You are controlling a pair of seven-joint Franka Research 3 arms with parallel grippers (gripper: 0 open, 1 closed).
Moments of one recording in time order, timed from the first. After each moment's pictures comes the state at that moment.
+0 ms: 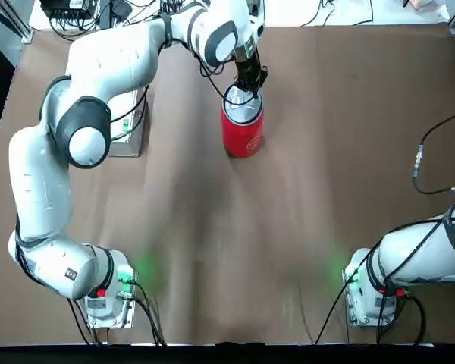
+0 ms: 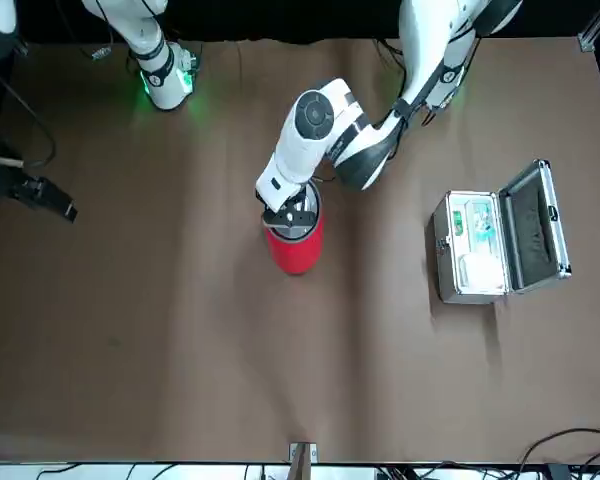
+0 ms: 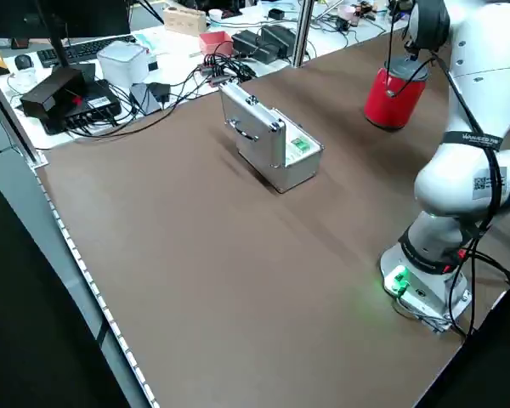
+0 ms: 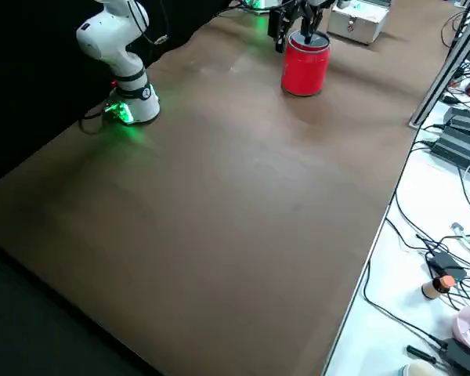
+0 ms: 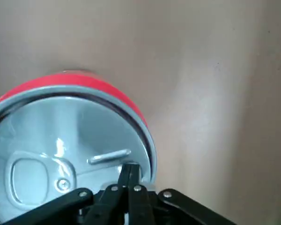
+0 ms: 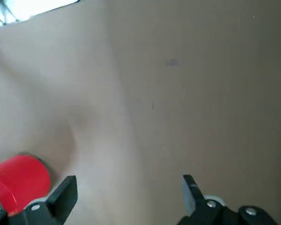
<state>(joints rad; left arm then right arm) -0.44 0.66 -0.55 -1.36 0.09 2.15 -0.95 0.00 0.09 0.04 -1.48 0.04 1.60 0.27</state>
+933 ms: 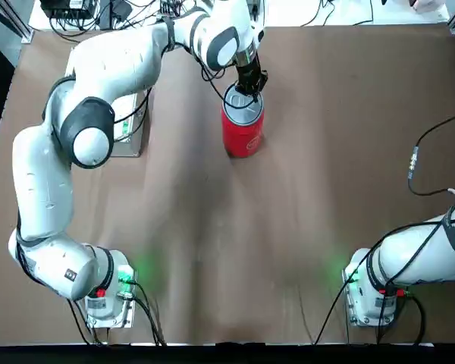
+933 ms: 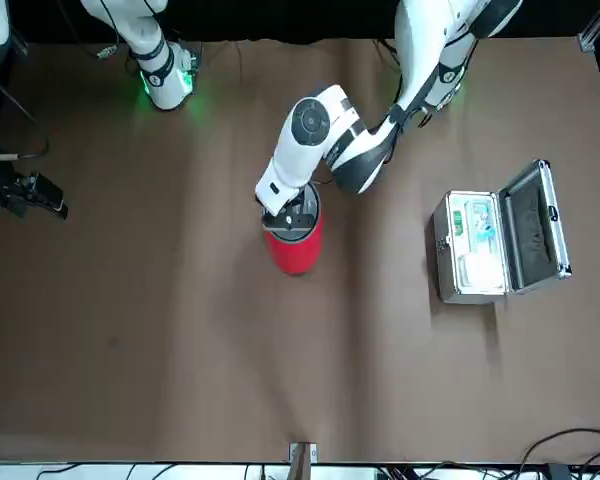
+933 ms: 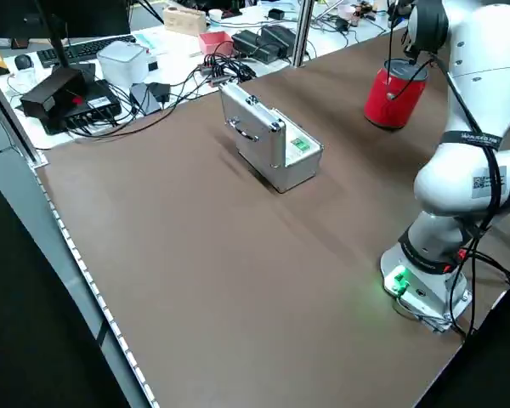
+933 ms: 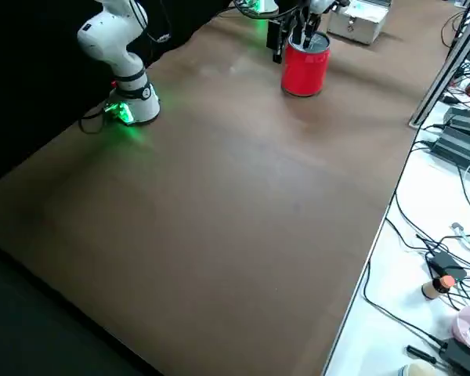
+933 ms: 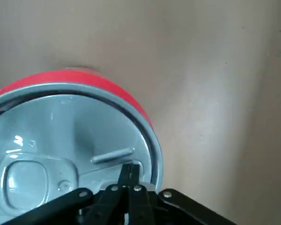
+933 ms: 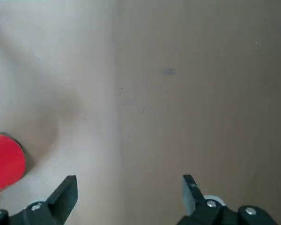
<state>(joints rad) -0.45 0.68 -0.54 -1.36 0.09 2.16 -0.96 0.06 0.09 -0.07 -1.50 0.04 1.63 0.05</state>
